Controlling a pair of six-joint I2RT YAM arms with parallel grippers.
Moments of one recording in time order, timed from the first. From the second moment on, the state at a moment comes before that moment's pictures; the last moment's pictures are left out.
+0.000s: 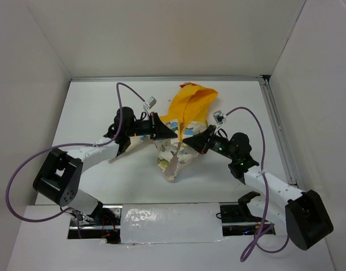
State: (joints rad) left arm -0.46 1.49 0.80 0.60 0.89 -1.11; right arm 0.45 1.01 0.38 0.72 -0.59 0.68
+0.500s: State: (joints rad) left arm -0.38 1.50 0.77 0.61 0.91 -1.10; right arm 0.57 0.72 0.47 0.53 -0.23 0.48
